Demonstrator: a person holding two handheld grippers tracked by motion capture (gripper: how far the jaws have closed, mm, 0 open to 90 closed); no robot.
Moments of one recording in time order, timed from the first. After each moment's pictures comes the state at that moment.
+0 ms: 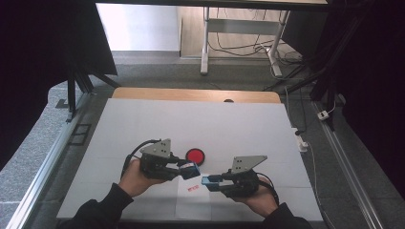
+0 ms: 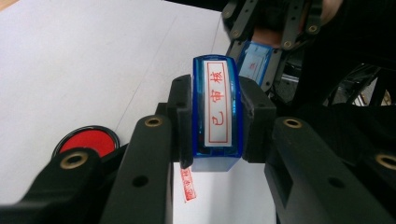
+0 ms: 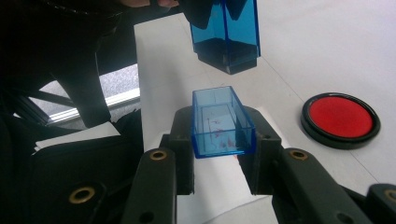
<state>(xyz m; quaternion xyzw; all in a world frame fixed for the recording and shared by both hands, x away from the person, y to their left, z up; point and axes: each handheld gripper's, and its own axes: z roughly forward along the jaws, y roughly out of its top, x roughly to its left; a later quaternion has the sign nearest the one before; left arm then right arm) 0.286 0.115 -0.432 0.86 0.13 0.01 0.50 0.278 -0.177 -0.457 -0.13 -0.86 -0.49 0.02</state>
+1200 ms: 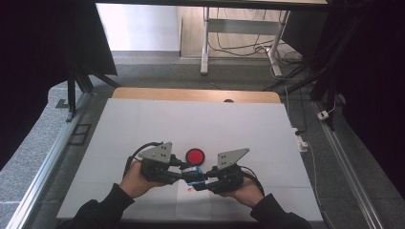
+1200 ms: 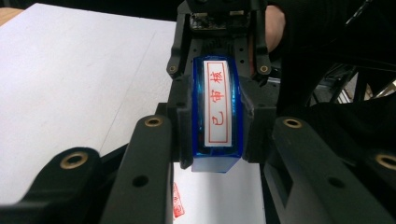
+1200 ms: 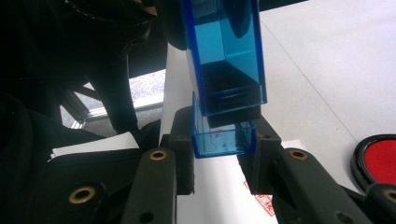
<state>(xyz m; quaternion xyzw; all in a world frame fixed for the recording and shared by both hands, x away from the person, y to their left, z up) 0.279 0.112 -0.428 0.85 0.08 0.00 0.52 0.300 -0.143 -0.472 -0.06 -0.85 -0.51 0.09</state>
